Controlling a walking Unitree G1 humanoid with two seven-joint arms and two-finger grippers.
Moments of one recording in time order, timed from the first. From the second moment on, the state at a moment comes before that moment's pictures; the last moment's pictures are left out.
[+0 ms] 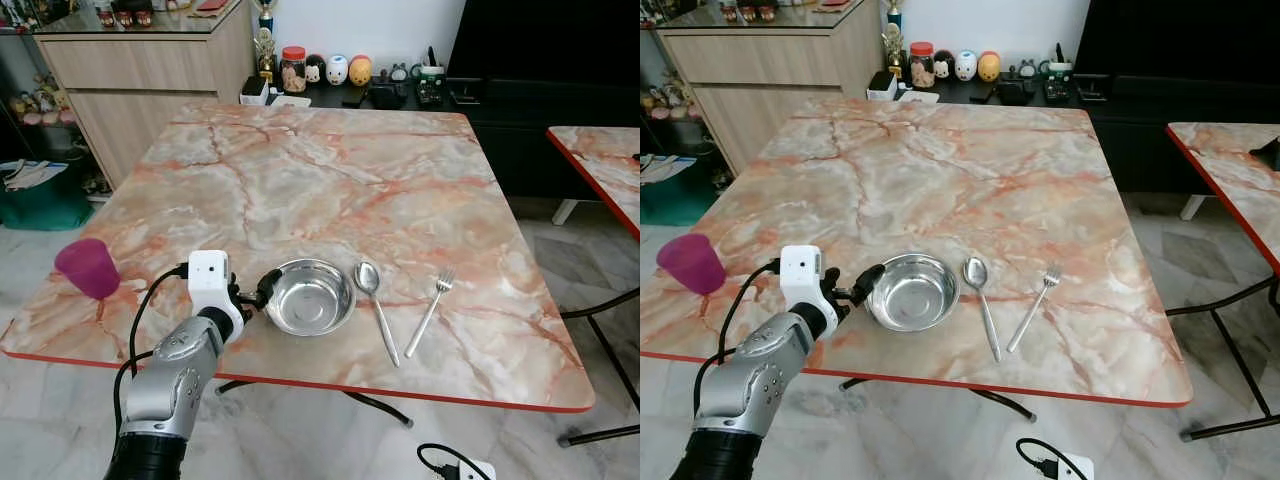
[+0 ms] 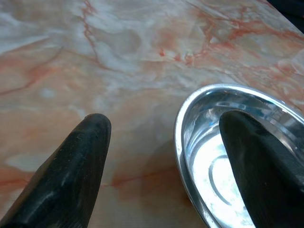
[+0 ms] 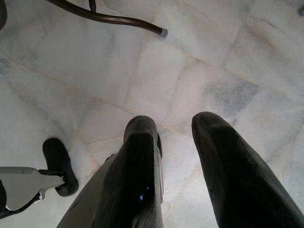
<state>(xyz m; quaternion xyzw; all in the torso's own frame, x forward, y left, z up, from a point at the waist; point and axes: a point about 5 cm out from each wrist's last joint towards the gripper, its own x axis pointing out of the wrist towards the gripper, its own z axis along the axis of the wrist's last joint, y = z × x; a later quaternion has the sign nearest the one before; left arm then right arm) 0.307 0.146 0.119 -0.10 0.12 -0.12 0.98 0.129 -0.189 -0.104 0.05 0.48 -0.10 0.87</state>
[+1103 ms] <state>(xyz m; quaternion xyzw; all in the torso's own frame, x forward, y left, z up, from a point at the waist) 0.321 0.135 0.108 -0.06 0.16 -0.13 0.98 0.129 -0.188 -0.104 0.05 0.48 -0.10 0.87</state>
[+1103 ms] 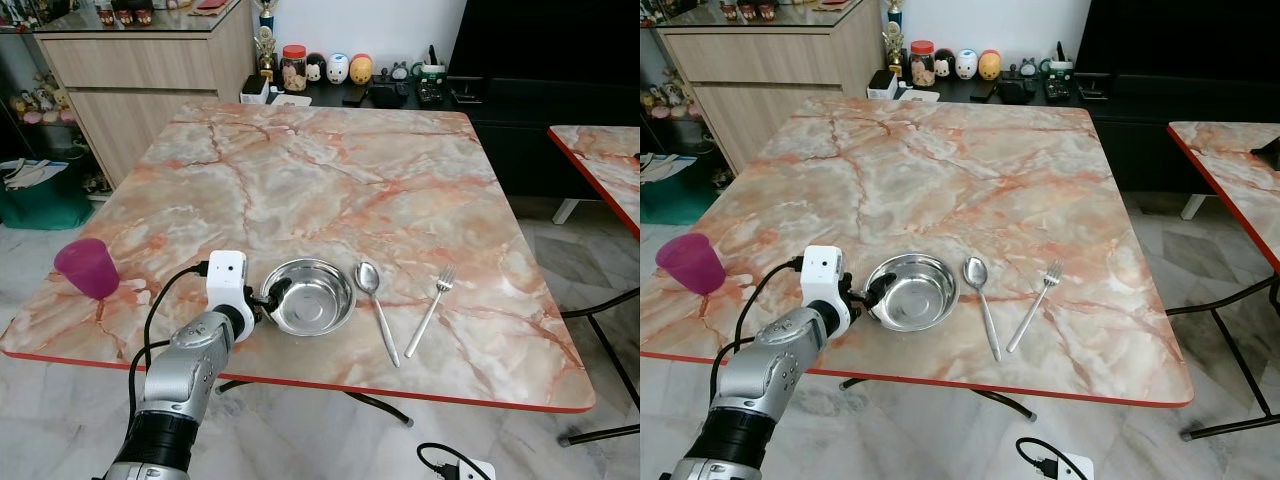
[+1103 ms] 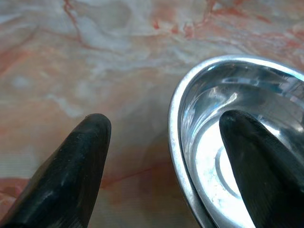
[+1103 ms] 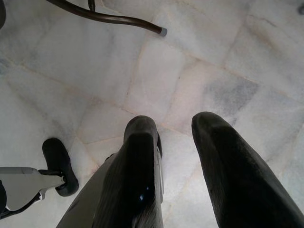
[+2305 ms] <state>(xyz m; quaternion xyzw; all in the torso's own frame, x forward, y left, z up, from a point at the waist) 0.321 0.134 0.107 -0.06 0.17 -0.13 0.98 0.129 -0.188 -0.104 0.05 0.48 -0.10 0.87</state>
